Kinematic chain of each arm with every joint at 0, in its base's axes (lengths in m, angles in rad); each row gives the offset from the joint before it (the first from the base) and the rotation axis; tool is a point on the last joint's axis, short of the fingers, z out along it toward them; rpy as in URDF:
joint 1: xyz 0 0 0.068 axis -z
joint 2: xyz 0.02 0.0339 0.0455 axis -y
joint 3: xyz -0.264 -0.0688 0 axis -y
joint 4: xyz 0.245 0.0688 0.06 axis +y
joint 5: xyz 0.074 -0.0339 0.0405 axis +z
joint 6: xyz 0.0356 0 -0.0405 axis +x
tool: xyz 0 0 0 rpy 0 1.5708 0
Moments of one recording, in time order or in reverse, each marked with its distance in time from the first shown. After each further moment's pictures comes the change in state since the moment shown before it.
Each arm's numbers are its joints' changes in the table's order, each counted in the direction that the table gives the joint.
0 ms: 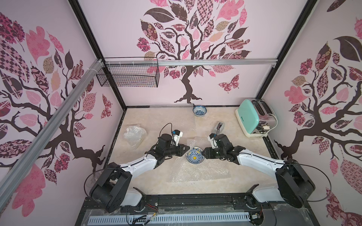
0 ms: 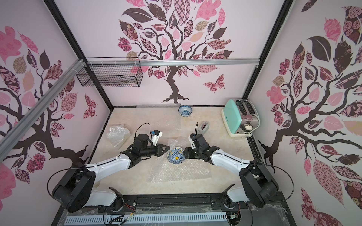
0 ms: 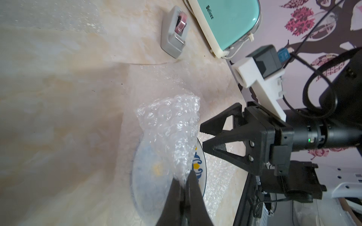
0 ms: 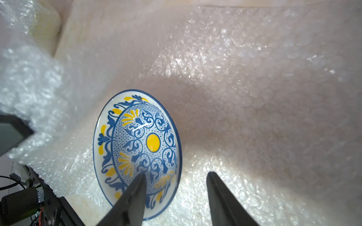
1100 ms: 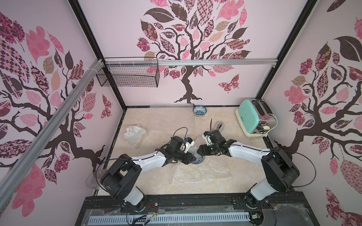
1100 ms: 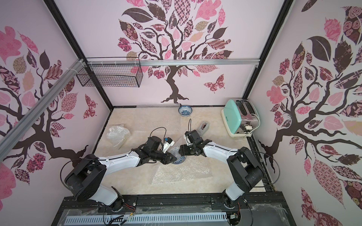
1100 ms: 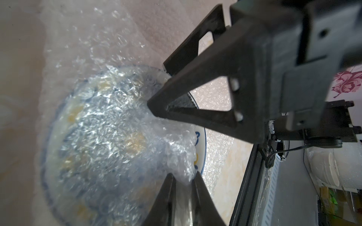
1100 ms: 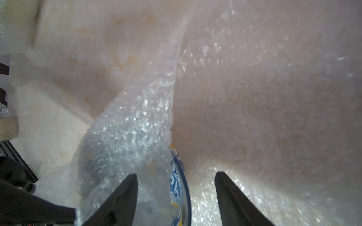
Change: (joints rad) left arm 0.126 -0.144 0.126 0.244 -0.038 0.183; right arm 0.000 -0.218 0.163 0.072 0.020 -0.065
